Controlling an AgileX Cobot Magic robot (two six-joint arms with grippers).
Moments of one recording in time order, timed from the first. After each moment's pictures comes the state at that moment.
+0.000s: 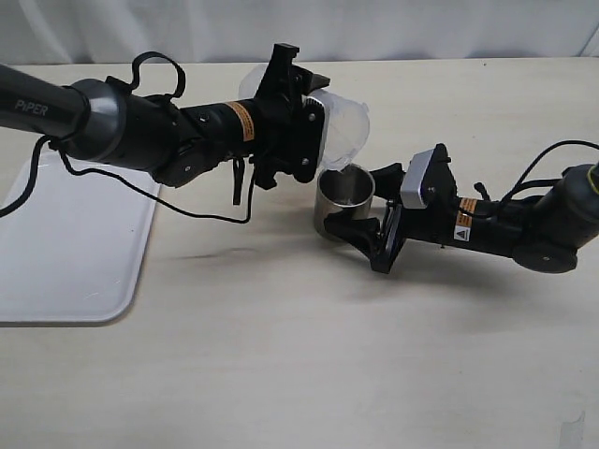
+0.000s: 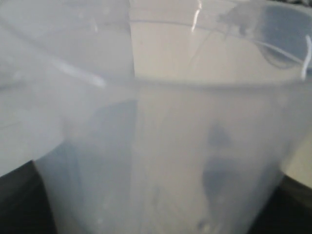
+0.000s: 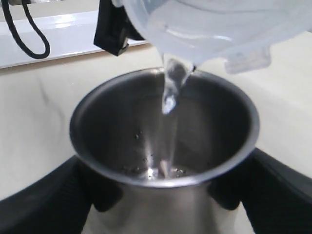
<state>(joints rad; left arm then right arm) -0.58 2.13 -1.20 0.35 -0.46 1.16 0.06 2.29 -0.86 -1.08 -1.20 0.17</state>
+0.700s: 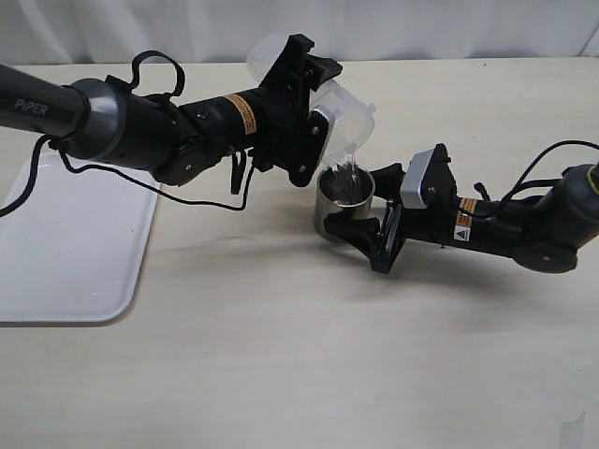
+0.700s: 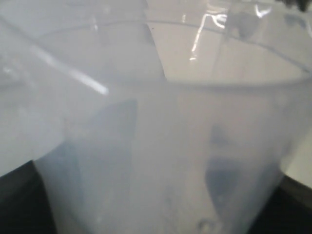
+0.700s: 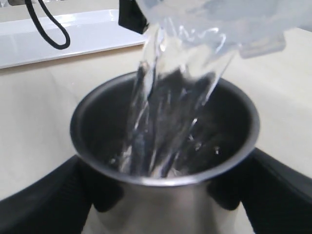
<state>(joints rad) -0.58 2.13 -1.20 0.33 -0.56 1.42 0.06 2.29 -0.86 -1.08 -1.20 0.17</state>
